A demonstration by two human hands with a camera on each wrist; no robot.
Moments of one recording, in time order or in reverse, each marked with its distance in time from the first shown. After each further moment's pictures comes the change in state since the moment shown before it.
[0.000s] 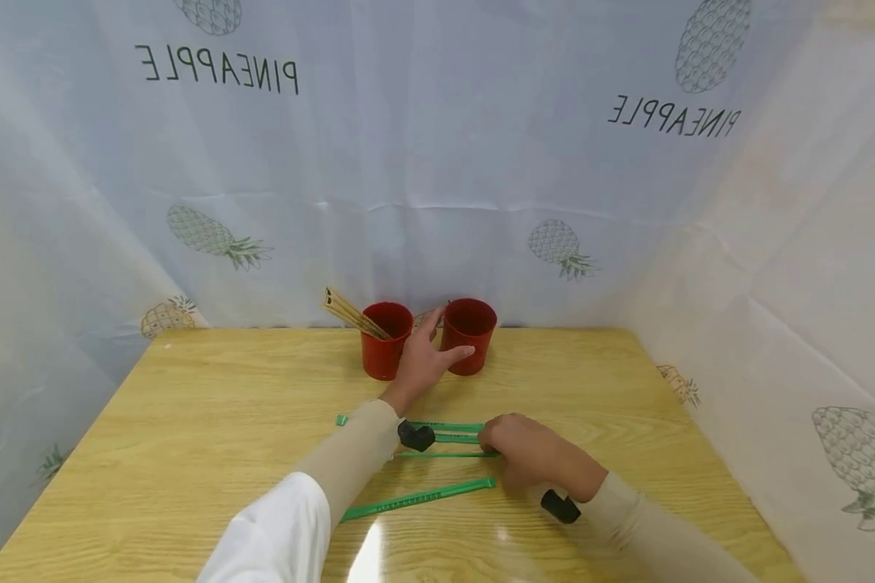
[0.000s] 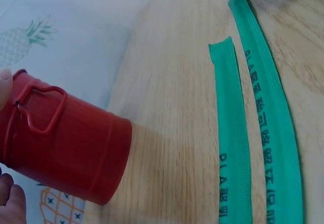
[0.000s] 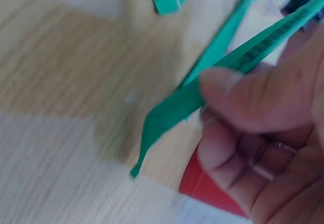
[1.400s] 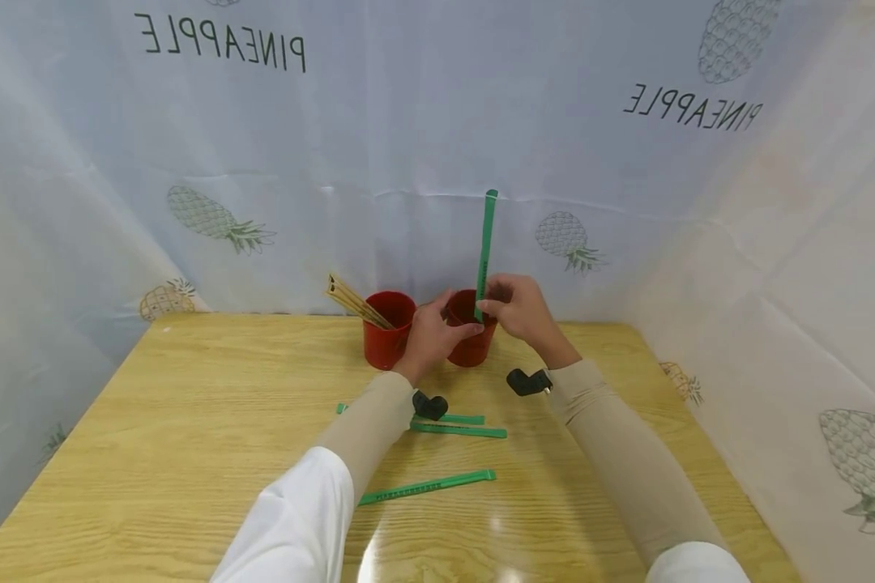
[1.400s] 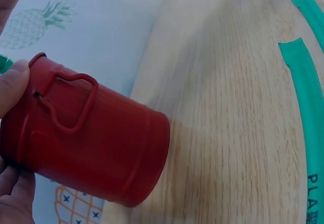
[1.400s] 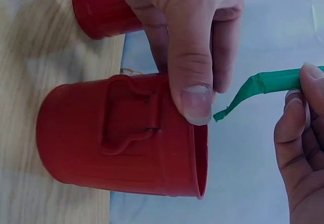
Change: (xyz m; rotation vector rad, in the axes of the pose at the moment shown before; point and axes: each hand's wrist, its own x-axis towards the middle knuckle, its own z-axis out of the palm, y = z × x) left_hand 0.030 0.012 0.003 0.017 0.015 0.027; right_hand 0.088 0.063 -0.105 0.579 0.651 0.218
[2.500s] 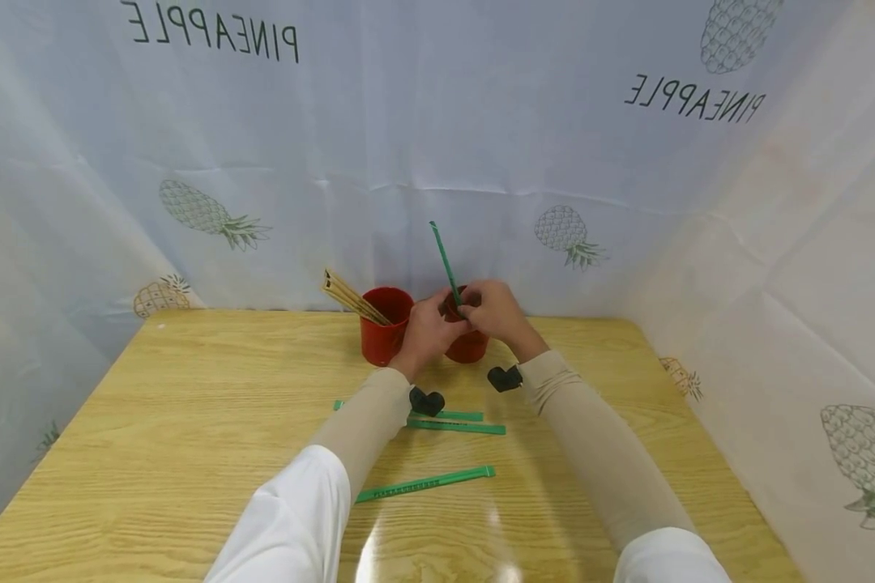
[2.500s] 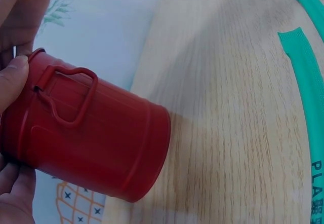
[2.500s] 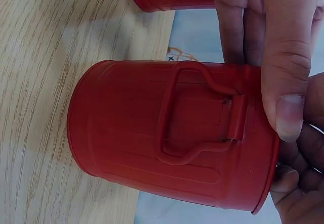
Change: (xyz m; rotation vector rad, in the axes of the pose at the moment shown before) left_hand 0.004 -0.004 -0.003 0.006 -0.011 0.007; right_hand 0.021 0.016 0.036 -0.220 -0.114 0.068
